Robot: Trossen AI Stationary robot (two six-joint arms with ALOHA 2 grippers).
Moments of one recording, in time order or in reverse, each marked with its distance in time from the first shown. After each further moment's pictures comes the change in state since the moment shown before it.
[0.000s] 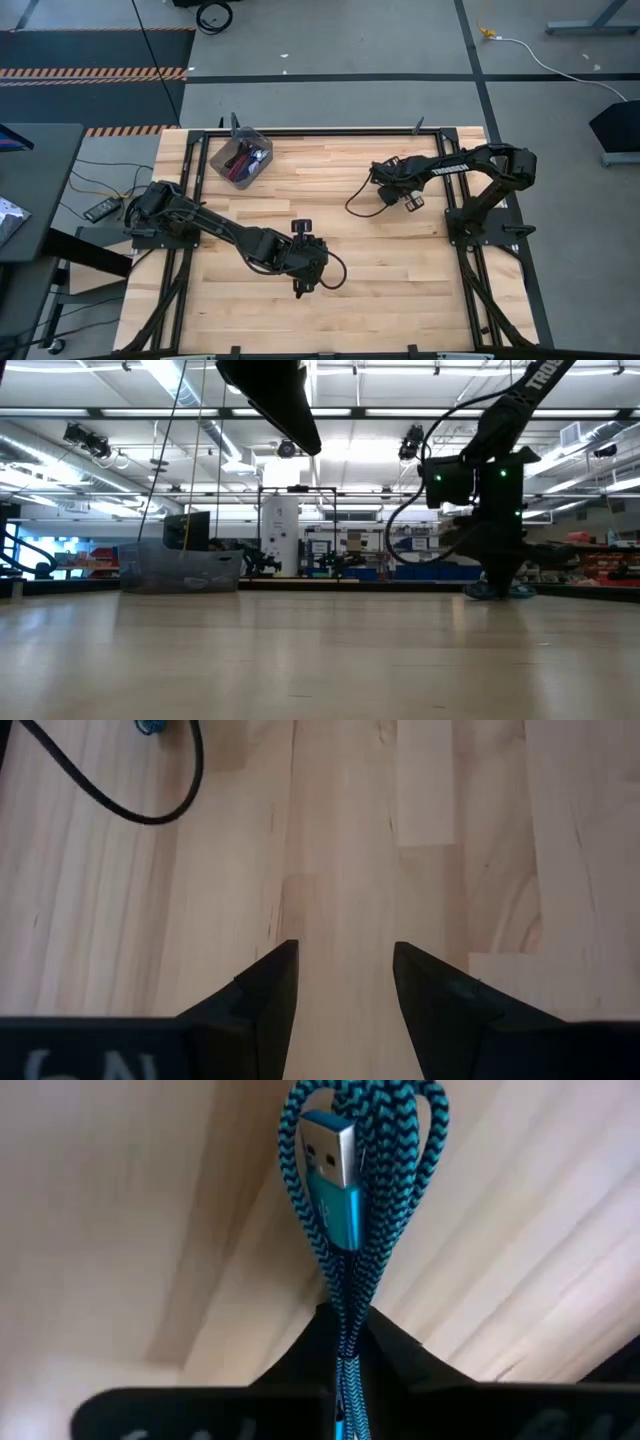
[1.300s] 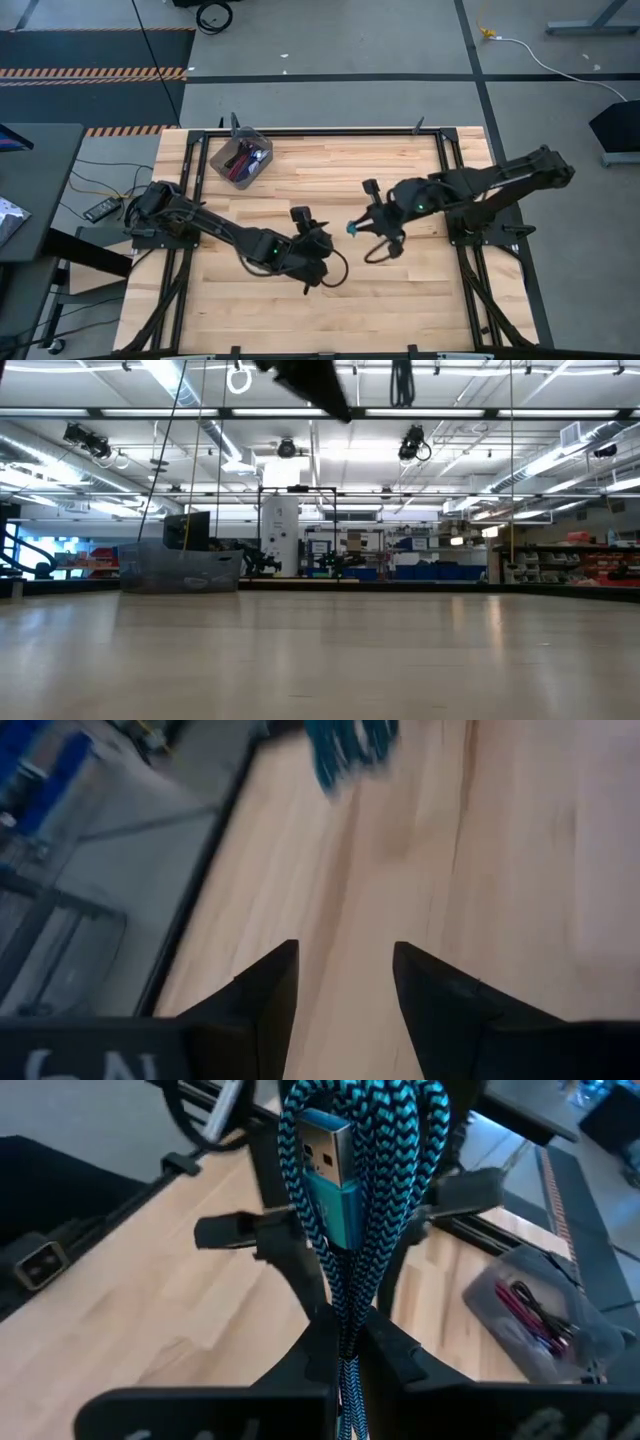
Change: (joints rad) left arm -0.007 -0.005 0.000 0.135 -0.429 0.075; right arm 0.630 -0.309 0.454 0.247 -0.332 0.514
